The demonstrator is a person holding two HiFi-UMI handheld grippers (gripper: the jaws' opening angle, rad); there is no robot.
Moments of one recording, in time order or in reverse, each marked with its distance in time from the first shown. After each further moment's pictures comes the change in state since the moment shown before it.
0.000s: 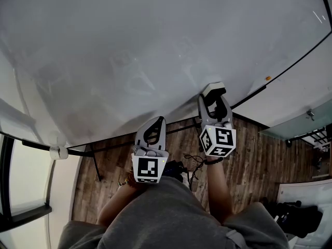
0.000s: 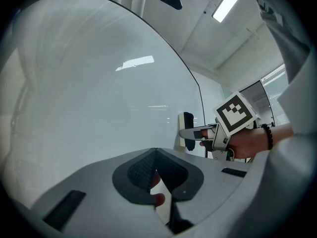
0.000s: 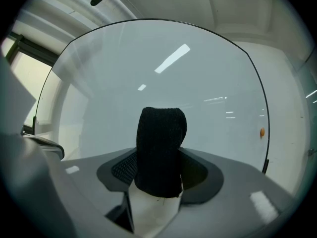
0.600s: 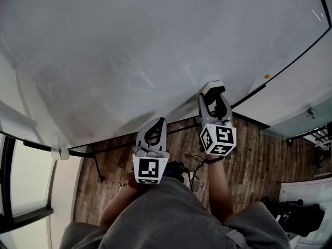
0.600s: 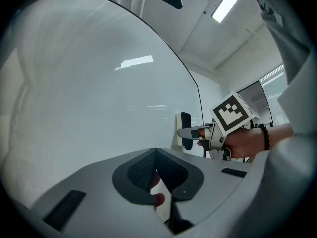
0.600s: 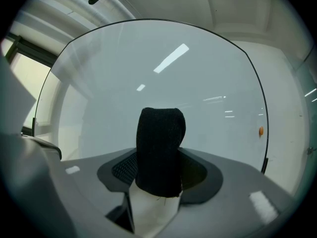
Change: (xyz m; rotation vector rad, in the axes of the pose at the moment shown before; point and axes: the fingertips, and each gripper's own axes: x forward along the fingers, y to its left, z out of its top) left arm -0.006 -0.006 -0.001 0.001 0.007 -0.013; right arm -0.003 -0.002 -0.001 0.011 0.006 -0.006
